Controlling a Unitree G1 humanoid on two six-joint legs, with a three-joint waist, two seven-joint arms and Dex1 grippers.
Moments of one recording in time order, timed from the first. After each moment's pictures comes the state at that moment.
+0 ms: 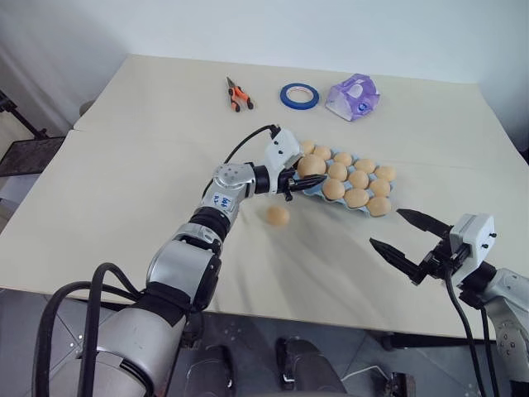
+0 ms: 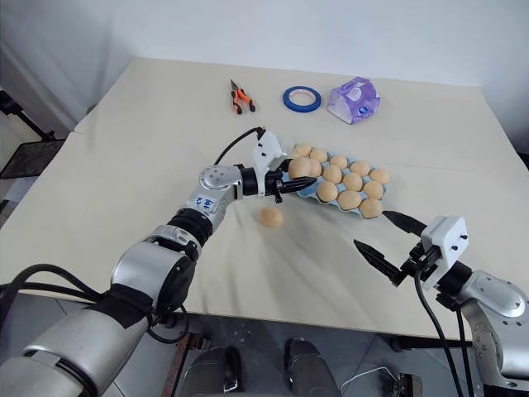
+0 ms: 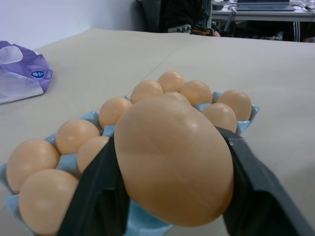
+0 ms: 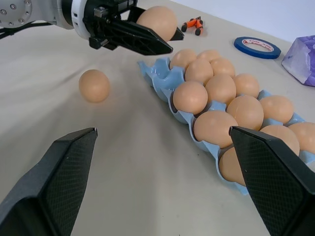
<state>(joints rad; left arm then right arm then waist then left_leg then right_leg) -1.23 0.04 -0.04 1.27 -0.05 -0.30 -0.83 0.10 -0.65 -0.36 -0.30 0.55 0.17 0.87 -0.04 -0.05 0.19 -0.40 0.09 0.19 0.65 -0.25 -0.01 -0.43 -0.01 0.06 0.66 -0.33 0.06</state>
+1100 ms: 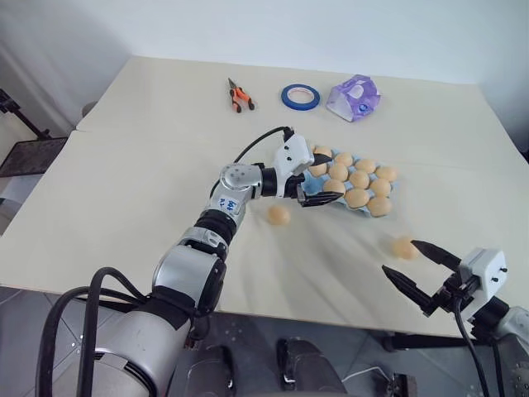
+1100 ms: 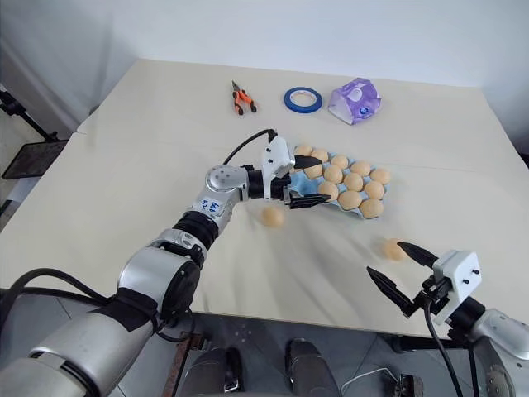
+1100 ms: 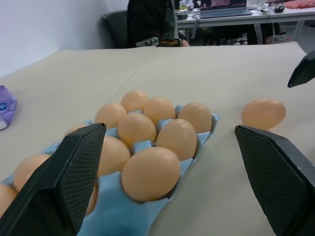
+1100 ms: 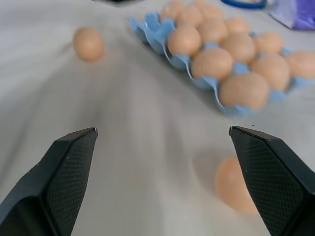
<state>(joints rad) -1.20 0.01 -0.02 1.18 -0.02 -0.35 -0.98 0.33 -0.59 -0.42 -0.34 0.53 0.15 0.83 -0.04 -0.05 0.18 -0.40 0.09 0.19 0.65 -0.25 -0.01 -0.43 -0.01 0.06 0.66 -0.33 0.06</state>
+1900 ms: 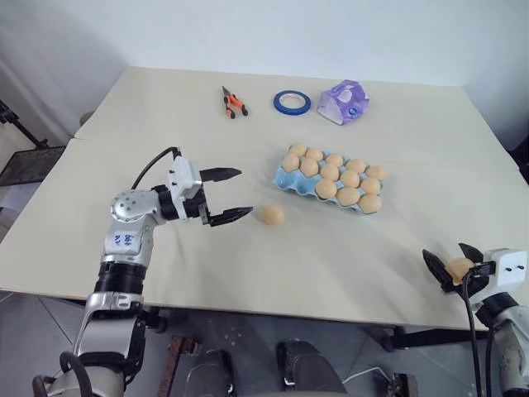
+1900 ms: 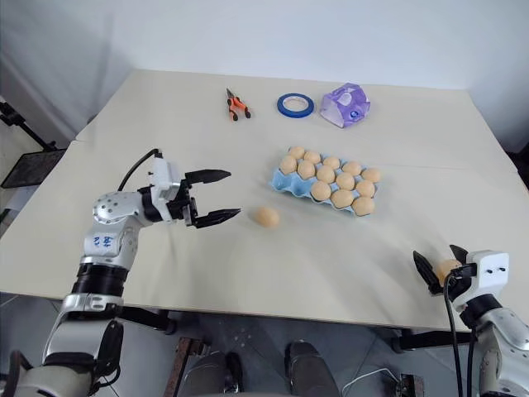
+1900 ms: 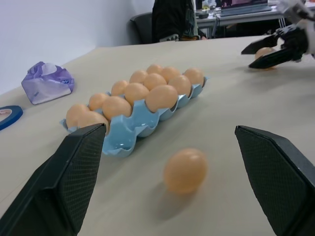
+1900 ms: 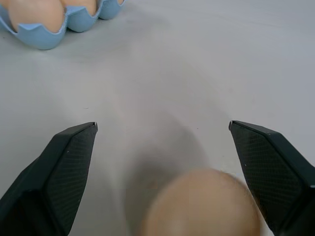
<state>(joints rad) -0.60 0.45 0.09 0.32 -0.31 -0.03 -1.17 0.09 -0.54 -0.50 0.21 0.40 0.00 0.68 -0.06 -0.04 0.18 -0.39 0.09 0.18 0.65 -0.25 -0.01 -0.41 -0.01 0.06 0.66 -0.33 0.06</state>
